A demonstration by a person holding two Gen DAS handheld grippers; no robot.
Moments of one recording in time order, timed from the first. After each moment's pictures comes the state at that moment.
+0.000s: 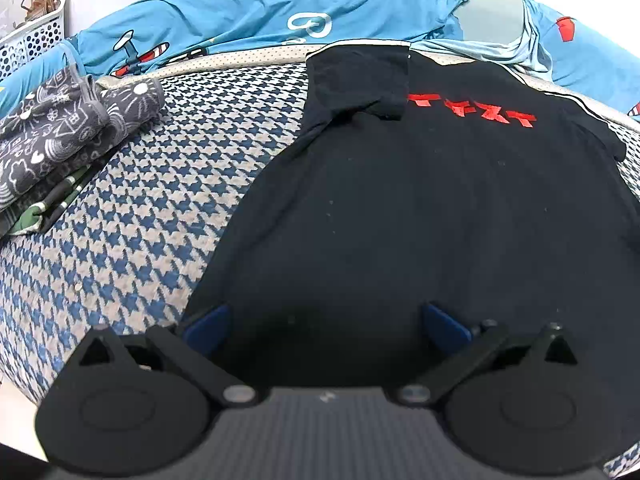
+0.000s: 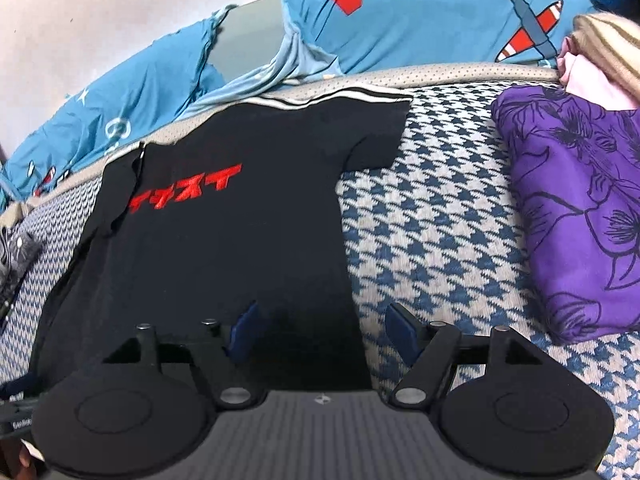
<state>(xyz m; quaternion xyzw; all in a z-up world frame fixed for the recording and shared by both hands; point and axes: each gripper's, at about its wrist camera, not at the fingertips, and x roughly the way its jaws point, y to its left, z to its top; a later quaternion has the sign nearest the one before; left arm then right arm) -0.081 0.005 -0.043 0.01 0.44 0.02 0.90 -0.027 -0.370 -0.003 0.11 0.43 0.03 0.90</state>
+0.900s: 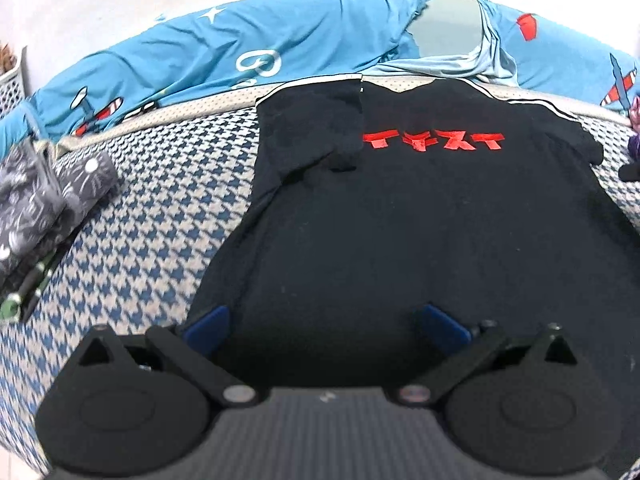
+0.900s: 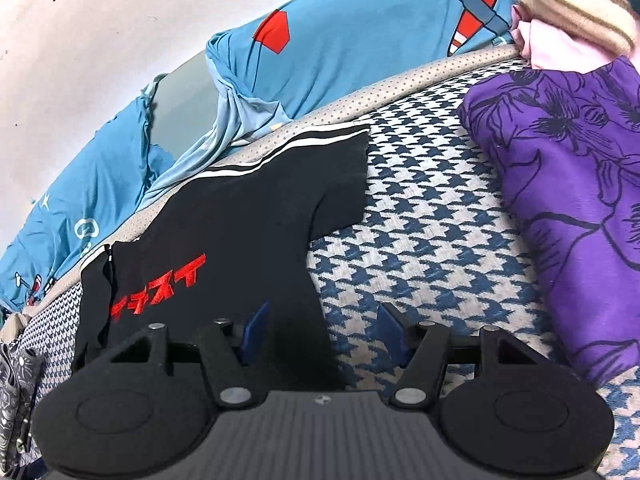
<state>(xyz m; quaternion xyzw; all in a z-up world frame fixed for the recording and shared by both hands) -0.038 -0.020 -0.027 0.06 0.41 -0.03 0.91 0.021 -0.398 -0.013 0.22 0.38 -0.02 0.90</state>
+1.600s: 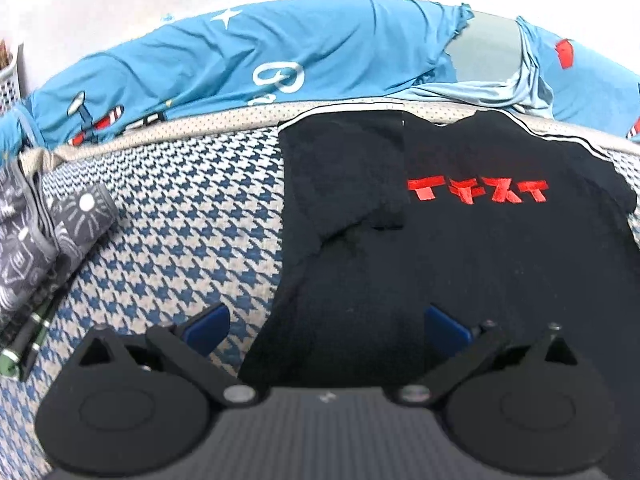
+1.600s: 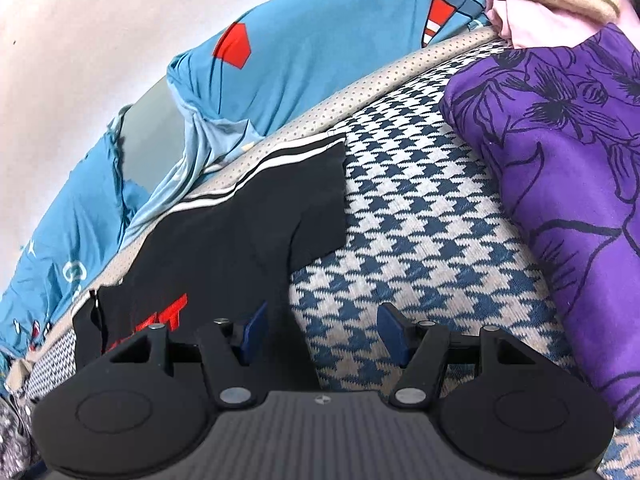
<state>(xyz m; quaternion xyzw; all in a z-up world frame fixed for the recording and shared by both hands) 0.023 0.008 -0.021 0.03 0.42 -0.03 0.91 0.045 -0.417 -0.029 0.28 0.37 -0.05 0.88</state>
